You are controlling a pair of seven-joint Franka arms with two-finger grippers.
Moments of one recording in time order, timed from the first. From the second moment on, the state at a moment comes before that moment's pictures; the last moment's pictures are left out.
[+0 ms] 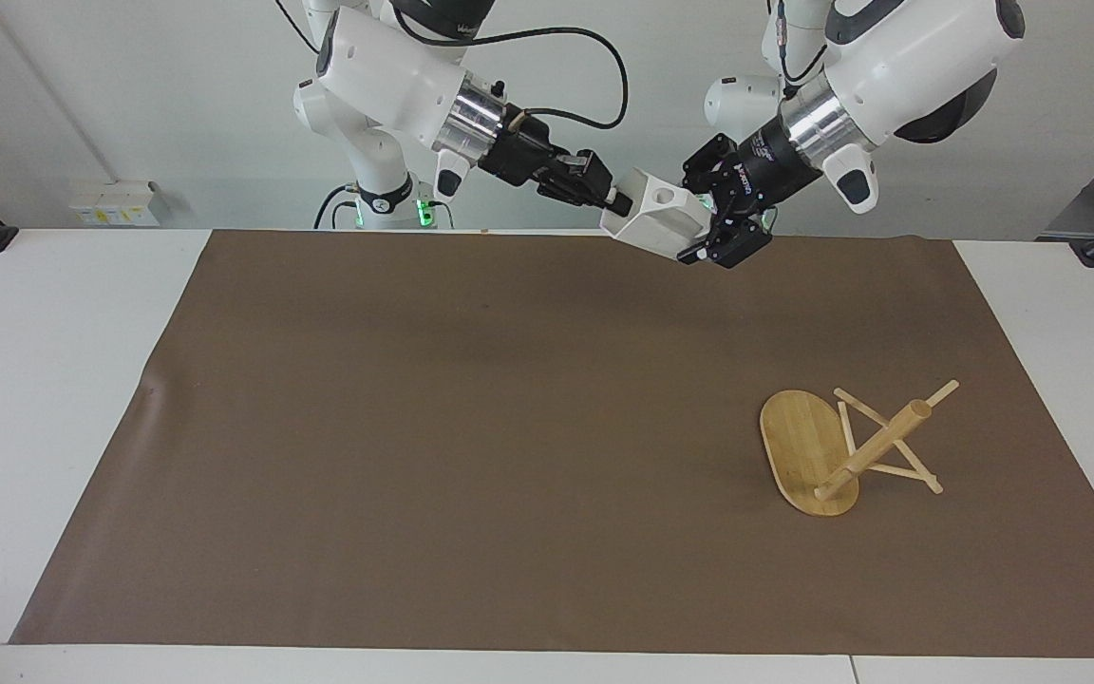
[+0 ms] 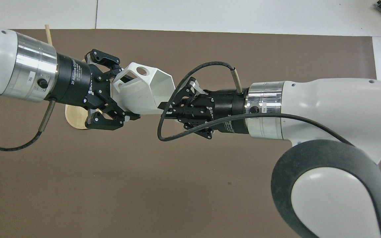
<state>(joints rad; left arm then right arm) -0.18 0.07 -0.14 -1.48 -0.64 1.70 -1.98 0.29 -0.01 0.17 -1.76 1.05 2.16 0.73</state>
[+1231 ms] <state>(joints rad) -0.17 0.03 -0.13 -1.71 -0.44 1.99 -2.24 0.29 -0.01 0.17 -1.76 1.03 2.18 0.63</state>
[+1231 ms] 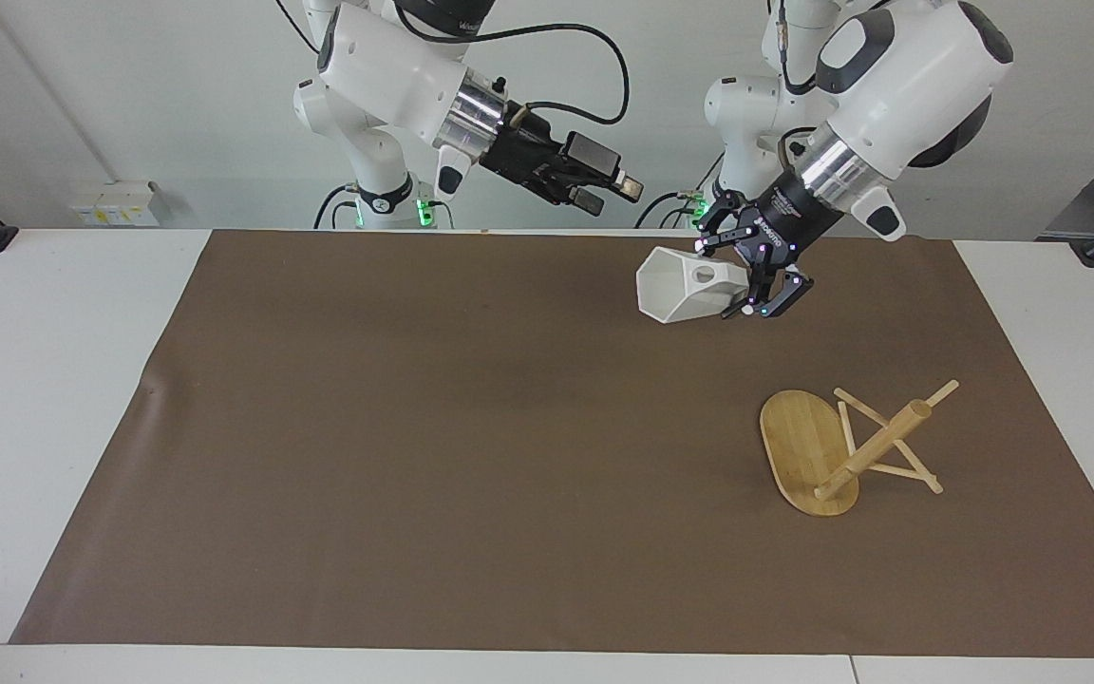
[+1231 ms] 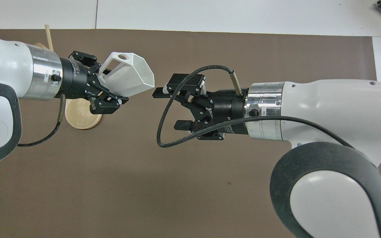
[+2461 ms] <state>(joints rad) -0.09 -0.01 -0.13 -1.97 -0.30 2.23 -2.45 0.16 -0.02 0.16 -1.69 0.49 1.85 -0.01</state>
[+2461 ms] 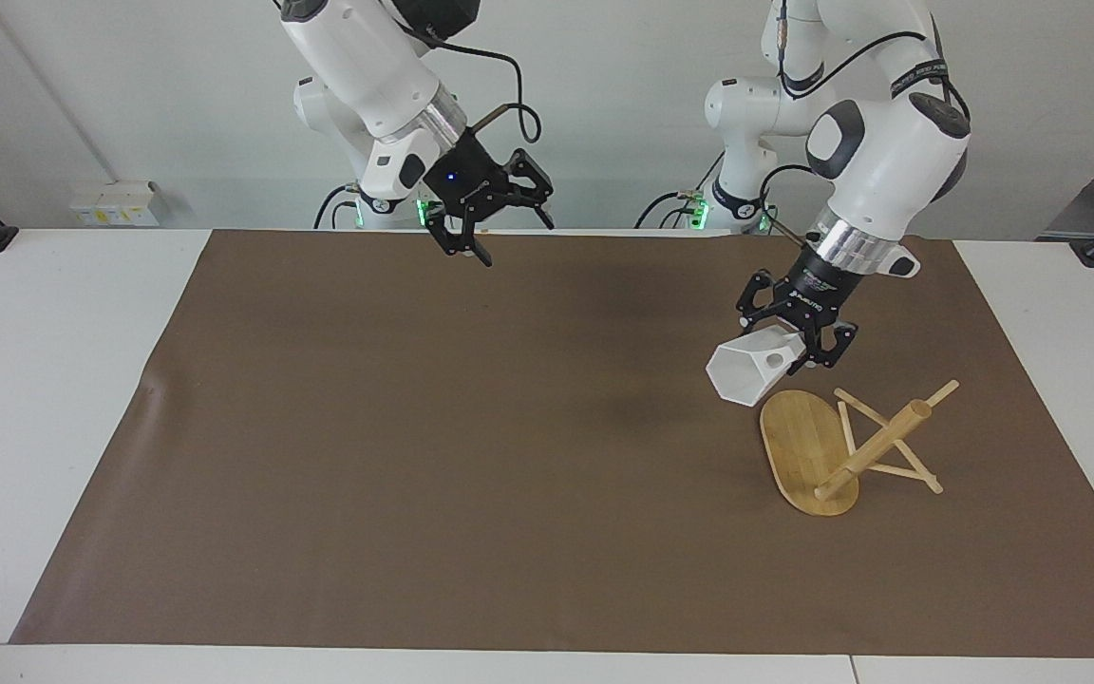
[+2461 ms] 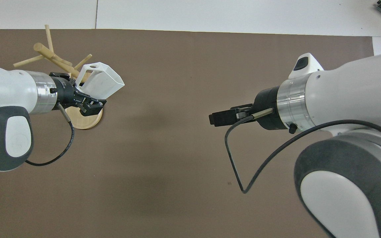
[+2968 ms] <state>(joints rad) -0.06 0.00 -0.13 -1.99 -0.30 2.26 -2.50 0.10 -0.02 0.16 -1.63 0.33 1.71 -0.10</state>
